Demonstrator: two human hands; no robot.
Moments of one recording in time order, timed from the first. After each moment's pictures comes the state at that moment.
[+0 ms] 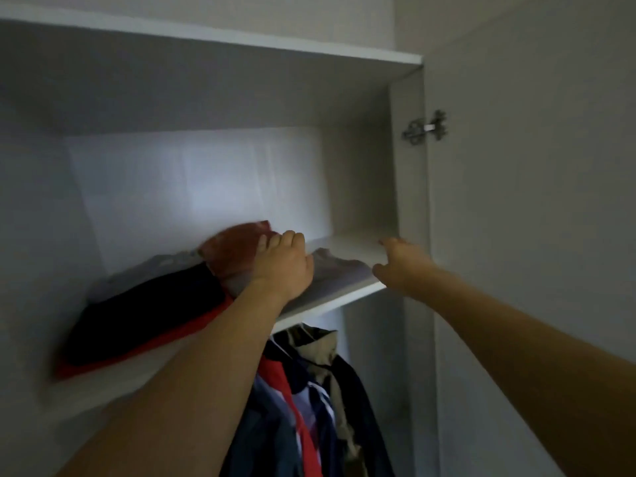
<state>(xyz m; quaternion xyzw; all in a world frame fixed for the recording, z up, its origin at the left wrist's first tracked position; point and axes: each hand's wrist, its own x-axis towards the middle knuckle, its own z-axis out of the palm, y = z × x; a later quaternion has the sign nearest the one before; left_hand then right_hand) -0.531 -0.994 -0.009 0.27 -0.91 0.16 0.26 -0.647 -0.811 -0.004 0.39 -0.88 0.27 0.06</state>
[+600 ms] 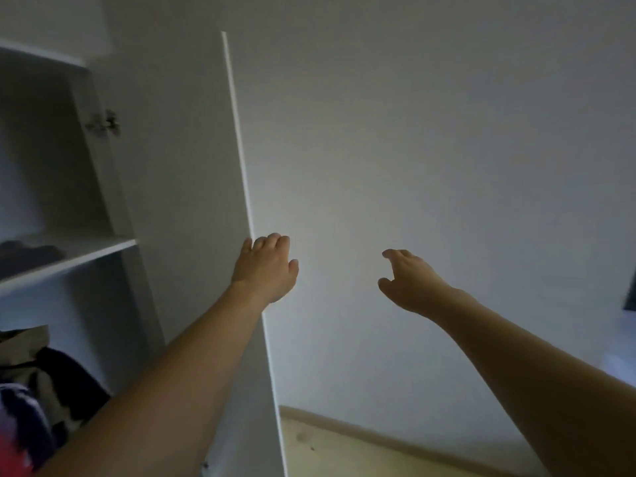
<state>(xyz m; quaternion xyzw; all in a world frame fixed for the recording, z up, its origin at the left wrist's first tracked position) -0.585 -0.454 -0.079 -0.05 -0.97 0.05 0.25 -0.553 -0.200 -0.081 0.09 -0.97 0.18 0.13</state>
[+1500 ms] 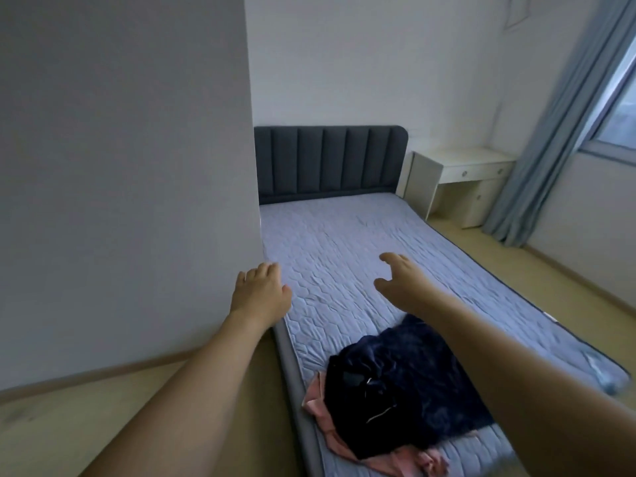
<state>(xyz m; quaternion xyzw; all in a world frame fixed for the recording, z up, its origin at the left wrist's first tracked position) -0.378 0.316 -0.286 -0.30 -0.95 -0.09 0.03 -0.226 0.523 -0.223 -0.26 -0.94 0.22 0.04</state>
